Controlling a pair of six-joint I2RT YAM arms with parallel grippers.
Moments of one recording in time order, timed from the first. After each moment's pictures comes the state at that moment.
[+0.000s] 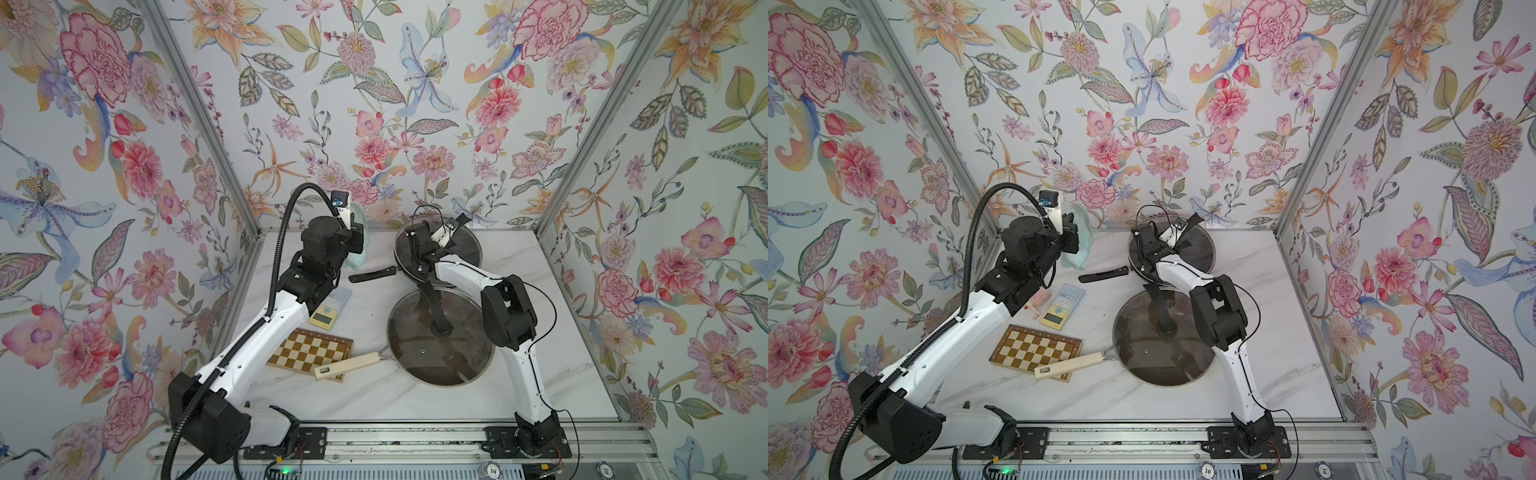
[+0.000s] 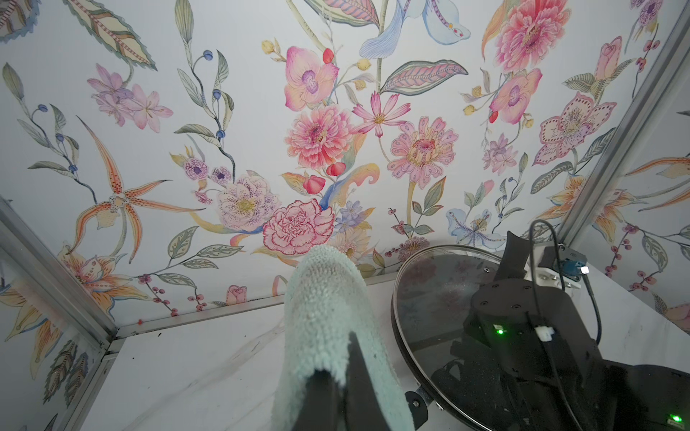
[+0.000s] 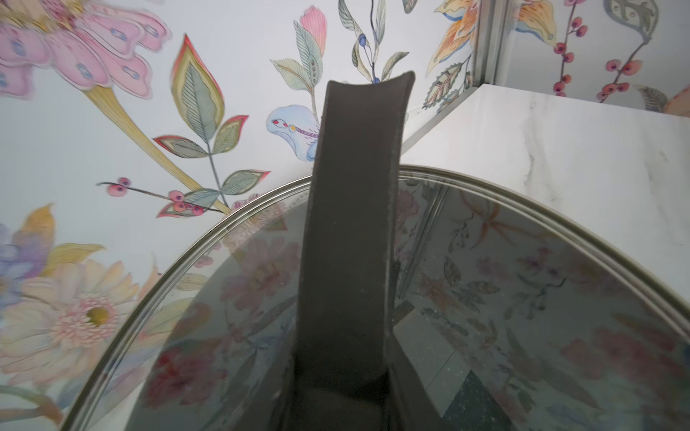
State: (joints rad) left arm -0.49 1.34 1.31 -0.08 -0.27 -0.02; right arm 0.57 2.26 1.83 -0.13 0.96 0.83
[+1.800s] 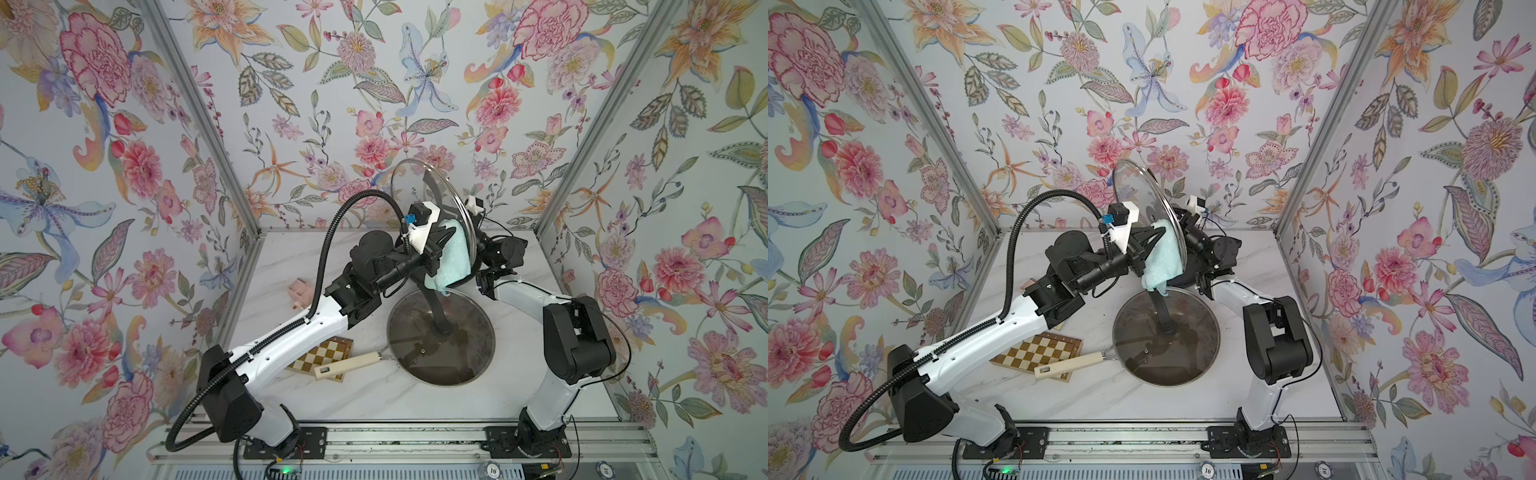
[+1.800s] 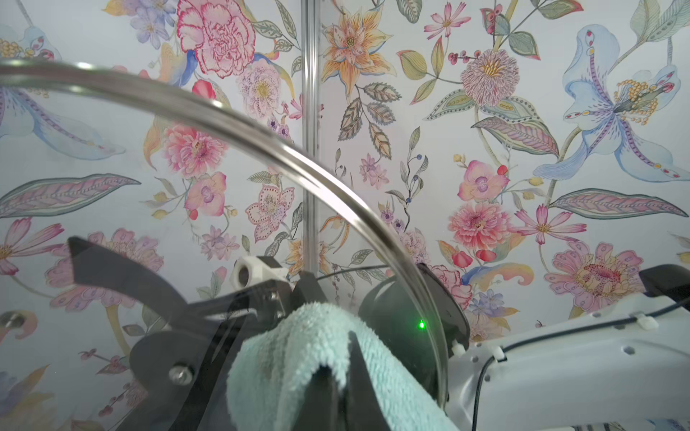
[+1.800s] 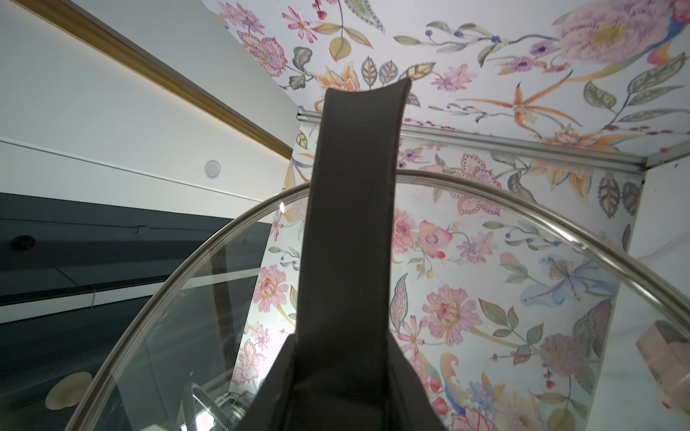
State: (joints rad) left arm -0.85 1.52 1.46 0.25 0.14 -0.07; right arm 0.32 1.80 1.18 1.29 -0.72 1.95
